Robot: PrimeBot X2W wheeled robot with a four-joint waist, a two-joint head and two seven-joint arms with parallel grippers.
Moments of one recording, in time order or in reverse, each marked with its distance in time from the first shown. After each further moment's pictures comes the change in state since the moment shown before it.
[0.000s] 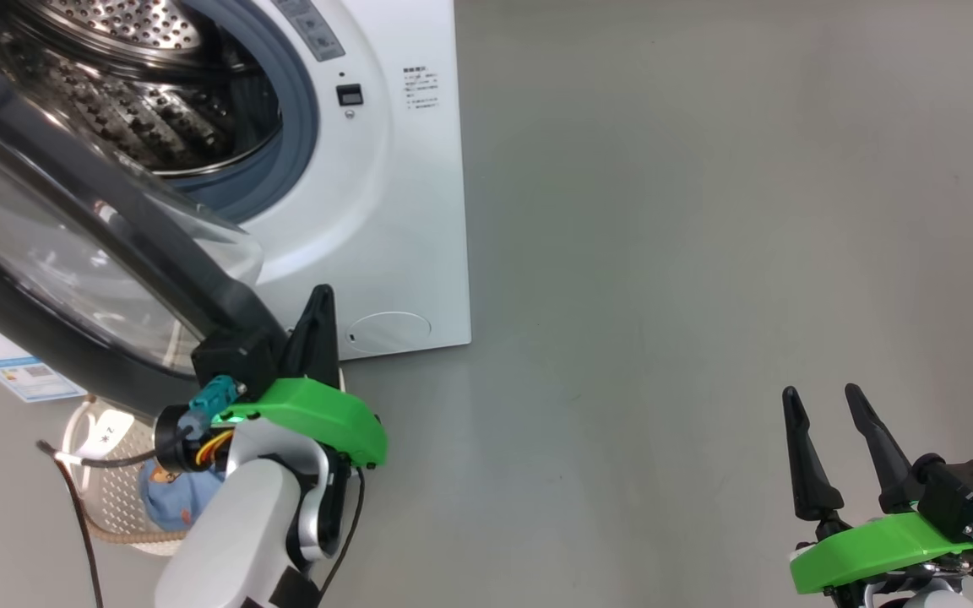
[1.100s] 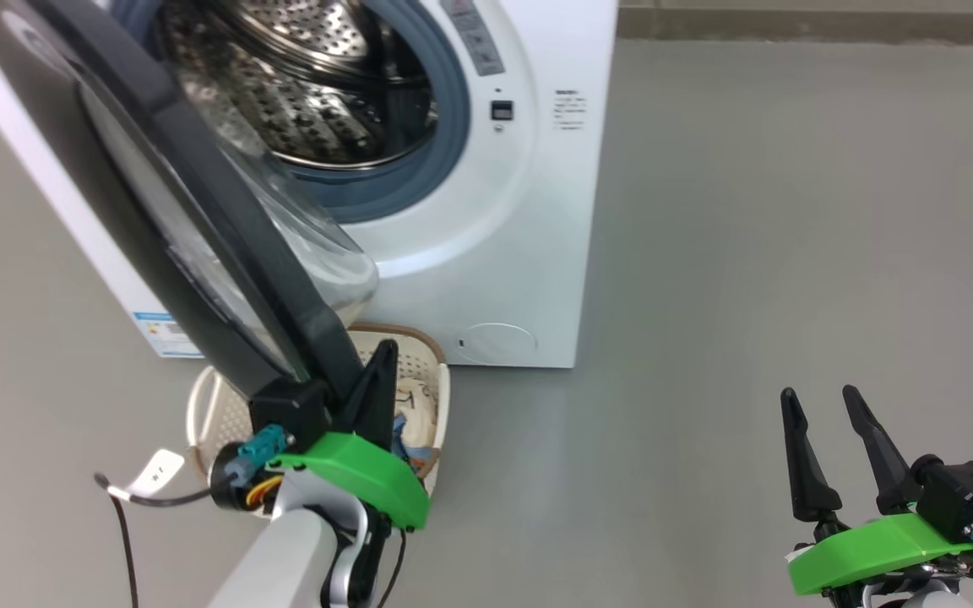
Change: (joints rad) left arm 0.079 -0.022 -0.064 -0.017 -0.018 -0.008 0.000; right arm -0.002 0.000 0.003 0.009 0.011 0.000 -0.003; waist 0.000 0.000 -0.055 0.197
